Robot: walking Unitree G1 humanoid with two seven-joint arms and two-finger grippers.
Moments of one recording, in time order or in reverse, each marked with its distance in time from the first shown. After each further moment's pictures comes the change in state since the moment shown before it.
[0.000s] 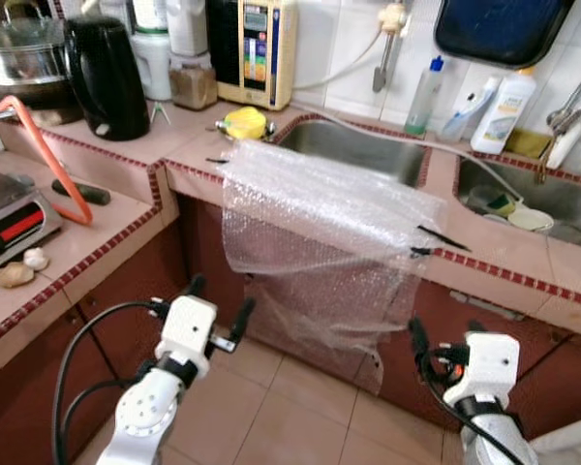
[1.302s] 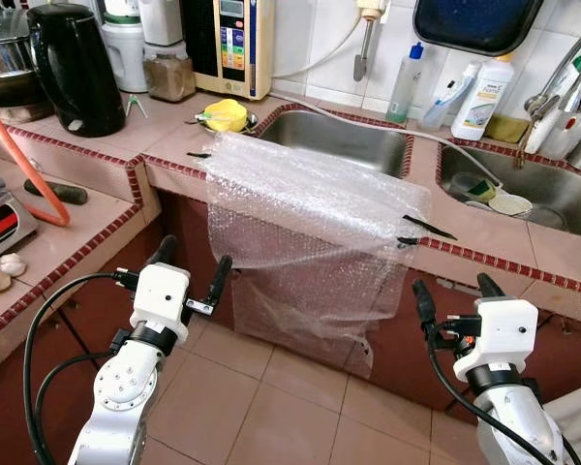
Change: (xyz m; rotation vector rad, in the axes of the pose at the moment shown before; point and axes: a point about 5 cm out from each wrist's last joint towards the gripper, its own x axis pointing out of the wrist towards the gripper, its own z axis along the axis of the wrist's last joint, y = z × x) left arm 0.012 0.014 0.035 0.017 -0.135 0.060; right arm 0.003 -0.008 0.049 -0.115 -0.147 0.038
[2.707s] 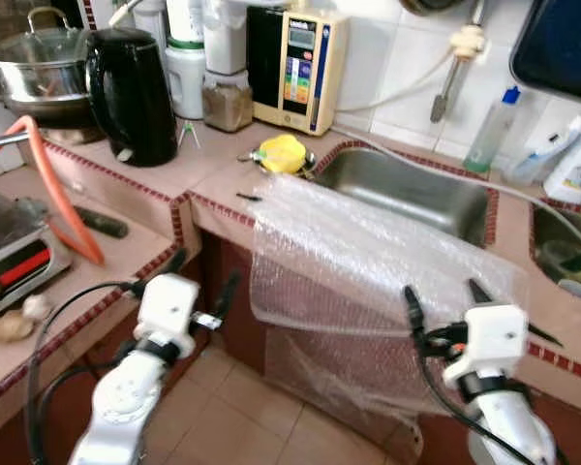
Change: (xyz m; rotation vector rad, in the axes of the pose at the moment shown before) left arm -0.009 -0.003 -0.007 -0.010 0.035 -0.042; right arm -0.003 0.015 0.001 0.005 0.004 0.059
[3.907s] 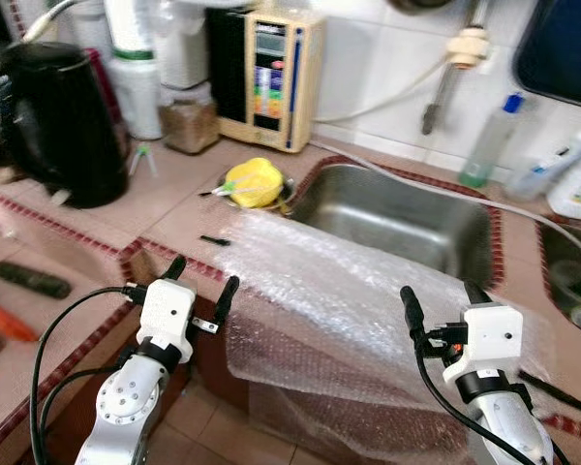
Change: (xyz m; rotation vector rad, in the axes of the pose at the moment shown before) left arm 0.000 -0.013 -0.006 -0.060 0.056 -0.032; right arm -0.004 -0.004 -0.004 -0.007 0.021 -0.031
